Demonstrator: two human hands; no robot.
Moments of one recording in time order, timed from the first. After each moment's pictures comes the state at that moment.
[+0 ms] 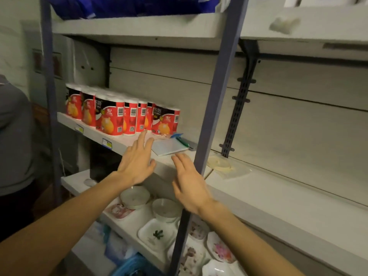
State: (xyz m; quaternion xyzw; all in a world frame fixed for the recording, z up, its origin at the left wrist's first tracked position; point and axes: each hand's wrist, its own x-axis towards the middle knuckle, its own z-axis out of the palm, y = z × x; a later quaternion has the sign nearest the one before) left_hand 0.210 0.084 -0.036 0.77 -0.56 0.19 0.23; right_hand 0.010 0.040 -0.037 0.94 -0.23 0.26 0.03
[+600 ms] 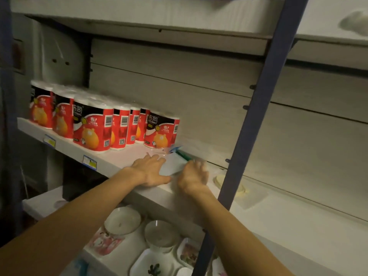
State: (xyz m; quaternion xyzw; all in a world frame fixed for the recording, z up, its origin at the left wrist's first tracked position) left_hand 0.289 -0.044 -0.024 0.76 -0.65 0.02 0.06; right_hand 0.141 -0.087 -0.020 0.79 -0.61 0.11 0.00
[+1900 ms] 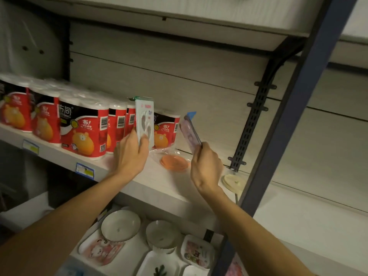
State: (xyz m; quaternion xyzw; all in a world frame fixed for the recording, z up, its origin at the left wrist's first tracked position) left_hand 0.347 -0.043 -0.016 0.63 -0.50 0.08 0.59; right_hand 0.152 -0.084 0.004 0.72 -0.53 0.45 0.05
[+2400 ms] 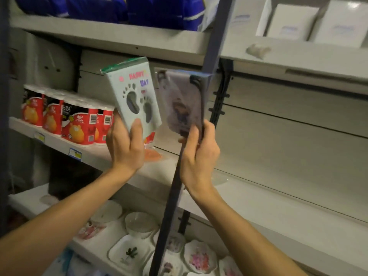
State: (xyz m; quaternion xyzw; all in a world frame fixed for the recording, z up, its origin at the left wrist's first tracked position) left_hand 0.144 0.099 0.044 0.39 -0.44 0.21 0.78; right_hand -0.002 0.071 0.057 0.69 -0.19 0.70 -0.09
